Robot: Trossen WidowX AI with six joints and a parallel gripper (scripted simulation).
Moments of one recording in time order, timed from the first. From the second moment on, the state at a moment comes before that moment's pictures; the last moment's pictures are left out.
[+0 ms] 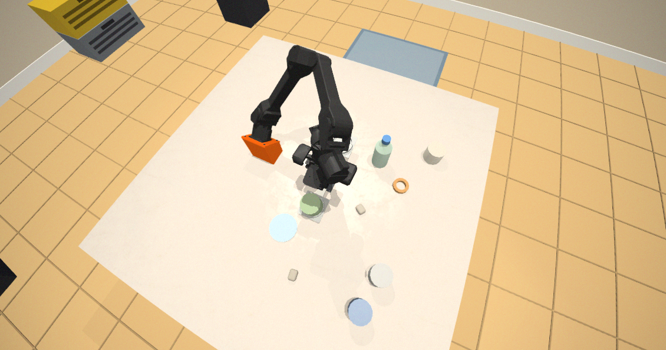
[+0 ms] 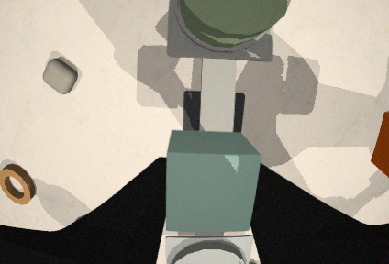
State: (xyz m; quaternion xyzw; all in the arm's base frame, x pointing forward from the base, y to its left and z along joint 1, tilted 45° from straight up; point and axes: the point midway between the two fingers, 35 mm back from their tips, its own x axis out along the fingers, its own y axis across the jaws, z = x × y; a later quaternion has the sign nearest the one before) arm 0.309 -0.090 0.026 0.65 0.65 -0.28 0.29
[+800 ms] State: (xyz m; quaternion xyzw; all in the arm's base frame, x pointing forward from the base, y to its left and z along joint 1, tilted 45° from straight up) arm 0.227 -0.170 -0.160 0.65 0.66 -0.27 0.28
